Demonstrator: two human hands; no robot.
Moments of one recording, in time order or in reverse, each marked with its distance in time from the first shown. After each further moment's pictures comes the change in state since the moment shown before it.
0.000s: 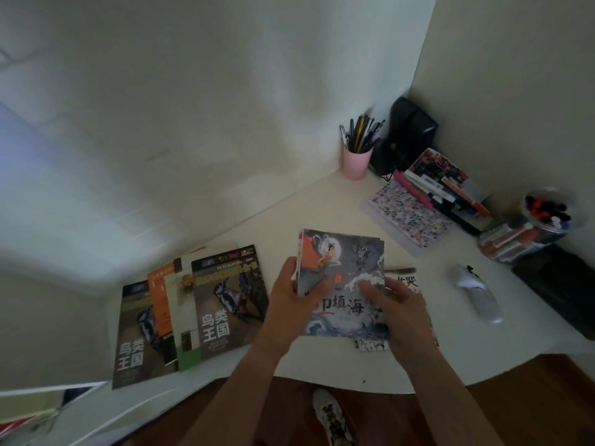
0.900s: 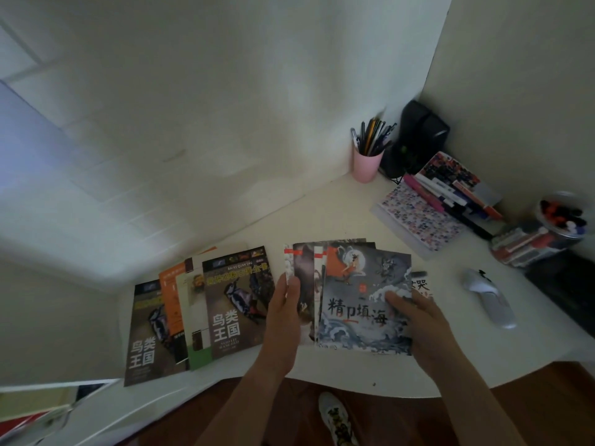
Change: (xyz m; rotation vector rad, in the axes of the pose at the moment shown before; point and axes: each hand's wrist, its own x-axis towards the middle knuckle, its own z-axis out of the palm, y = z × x) left_hand -0.018 -0.018 -0.015 -0.278 0.236 -0.224; right_hand 0.001 0.004 -0.016 0.064 -0.103 0.005
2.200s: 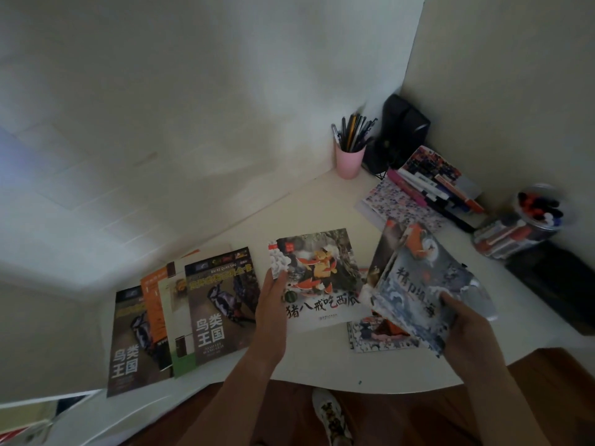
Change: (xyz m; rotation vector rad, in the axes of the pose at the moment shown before) left_hand 0.025 -0.002 0.024 -0.117 0.042 -0.040; right_hand -0.002 -0.017 -0.079 0.478 0.168 0.146
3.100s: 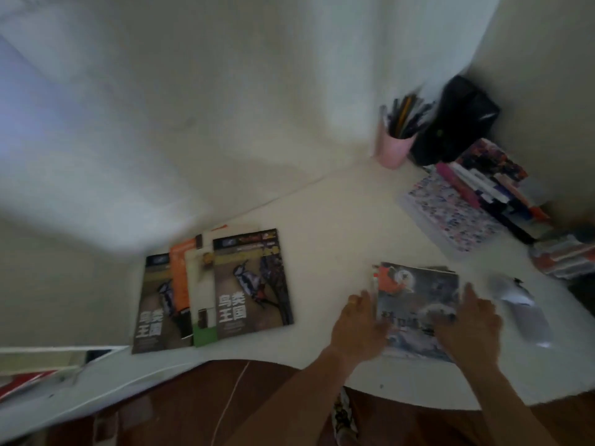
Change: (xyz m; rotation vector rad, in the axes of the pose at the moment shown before) left_hand 0.018 -0.091 0.040 1.226 -0.342 -0.001; right_hand 0.071 0.052 0.003 -1.634 0.281 -0.455
